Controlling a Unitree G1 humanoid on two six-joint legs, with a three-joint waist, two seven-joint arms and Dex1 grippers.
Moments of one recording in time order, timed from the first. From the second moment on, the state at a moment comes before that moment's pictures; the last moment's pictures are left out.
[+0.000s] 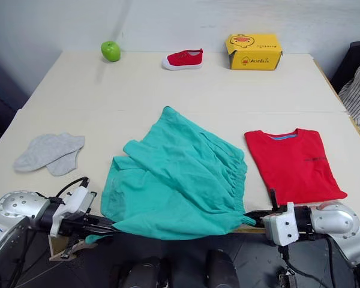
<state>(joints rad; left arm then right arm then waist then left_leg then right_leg) -0.02 0.98 0.04 -0.26 -0.52 0.32 -1.33 0.00 -1.05 0.13 0.05 0.31 -0.64 1.20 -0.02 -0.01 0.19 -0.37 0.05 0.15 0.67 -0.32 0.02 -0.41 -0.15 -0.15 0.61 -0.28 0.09</state>
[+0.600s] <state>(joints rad) -1.33 0.68 0.09 0.97 -0.11 -0.40 -0.64 -1.31 -0.72 0.10 0.88 -0.16 -0.70 0.51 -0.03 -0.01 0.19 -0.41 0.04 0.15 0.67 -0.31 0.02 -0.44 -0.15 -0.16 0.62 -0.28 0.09</state>
